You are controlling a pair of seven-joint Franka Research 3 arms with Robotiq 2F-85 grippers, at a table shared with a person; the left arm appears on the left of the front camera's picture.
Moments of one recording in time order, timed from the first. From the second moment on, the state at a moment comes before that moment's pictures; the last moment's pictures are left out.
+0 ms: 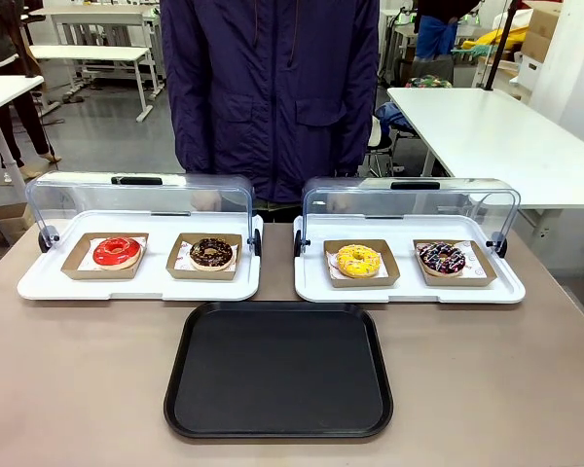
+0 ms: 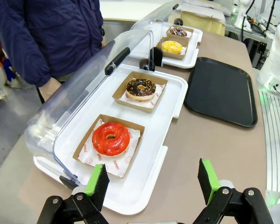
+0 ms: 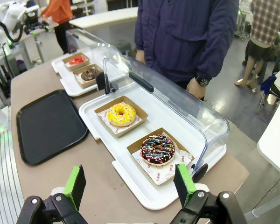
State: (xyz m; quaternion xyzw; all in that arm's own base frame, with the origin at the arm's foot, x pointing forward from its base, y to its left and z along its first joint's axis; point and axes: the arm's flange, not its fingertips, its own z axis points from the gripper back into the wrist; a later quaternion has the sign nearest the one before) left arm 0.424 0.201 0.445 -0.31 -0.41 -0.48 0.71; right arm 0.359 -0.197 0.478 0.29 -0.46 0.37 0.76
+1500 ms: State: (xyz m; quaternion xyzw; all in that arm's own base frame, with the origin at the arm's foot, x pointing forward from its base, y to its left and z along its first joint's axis) left arm 0.424 0.201 0.445 -0.31 -0.41 -0.48 0.71; right arm 0.359 -0.197 0.478 0.29 -0.46 0.37 0.76
